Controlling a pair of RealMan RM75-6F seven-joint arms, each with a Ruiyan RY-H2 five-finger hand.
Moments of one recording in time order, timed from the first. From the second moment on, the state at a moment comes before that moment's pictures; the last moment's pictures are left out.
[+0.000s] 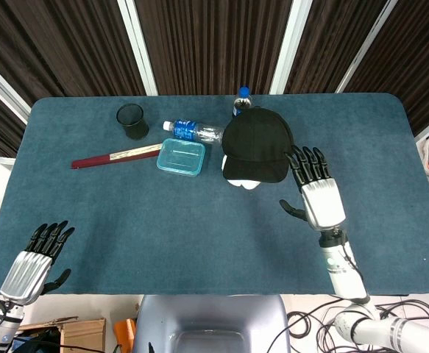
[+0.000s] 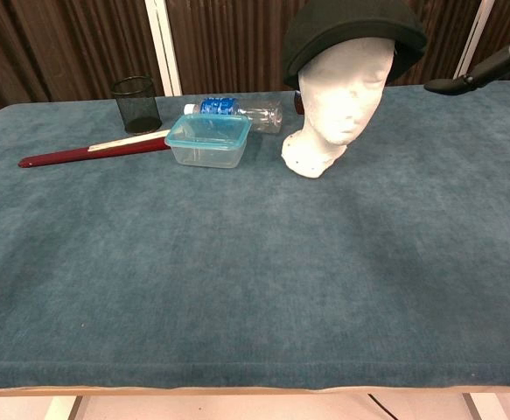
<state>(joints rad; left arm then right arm) -0.17 -1.18 0.05 -1.53 1.68 1.46 0.05 0.47 -1.50 0.31 -1.54 -1.50 1.38 -0.32</state>
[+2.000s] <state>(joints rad) -0.16 -1.18 0.06 -1.54 1.69 1.48 0.06 0.81 -1.84 0.37 -0.87 -1.56 1.55 -0.32</state>
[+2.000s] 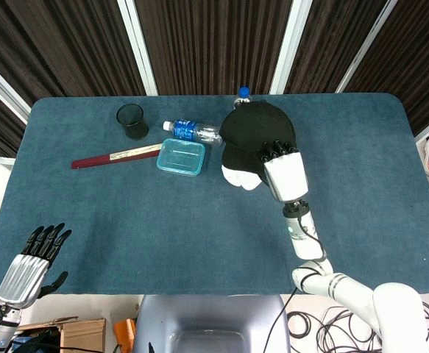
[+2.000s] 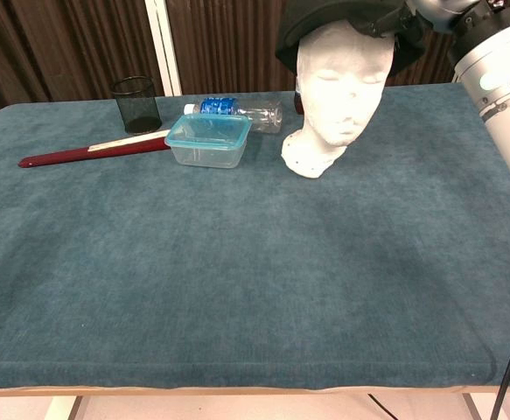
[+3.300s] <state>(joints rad) -0.17 -1.19 0.06 -1.54 1.69 1.44 0.08 0.50 -1.69 0.22 -0.59 -1.56 1.86 -0.01</state>
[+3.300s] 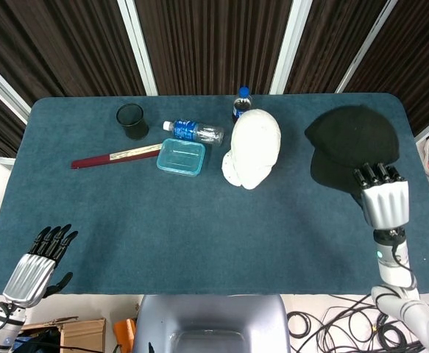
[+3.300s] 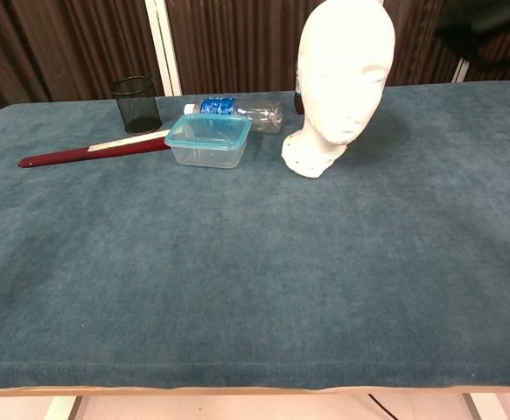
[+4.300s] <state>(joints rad) -0.18 -1.19 0.06 -1.54 1.67 1.41 0.09 0.29 -1.94 -0.03 -0.30 -1.64 1.66 0.23</state>
